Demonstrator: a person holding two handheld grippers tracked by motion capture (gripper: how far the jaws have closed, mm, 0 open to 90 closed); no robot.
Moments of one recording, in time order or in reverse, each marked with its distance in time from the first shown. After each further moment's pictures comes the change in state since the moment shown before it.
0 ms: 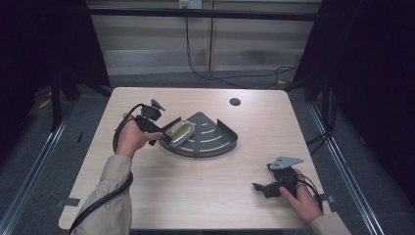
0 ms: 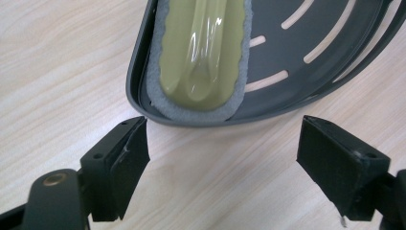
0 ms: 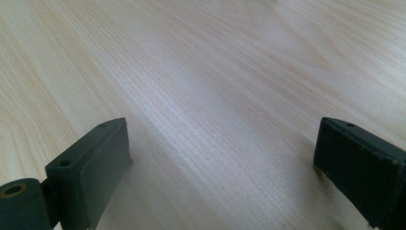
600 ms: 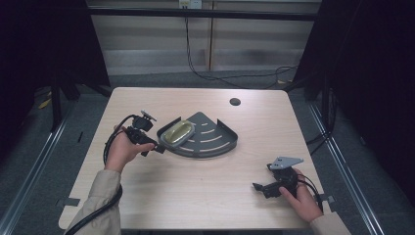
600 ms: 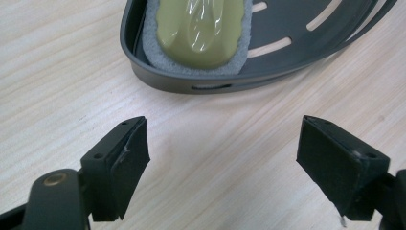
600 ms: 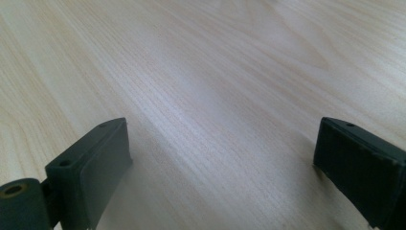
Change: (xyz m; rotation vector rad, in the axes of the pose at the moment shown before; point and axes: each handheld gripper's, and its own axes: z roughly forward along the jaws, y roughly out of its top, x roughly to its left) left arm 0.007 -0.038 0.004 -0.034 -0.035 0.000; right arm 0.000 0.000 0.000 0.001 0.001 -0.002
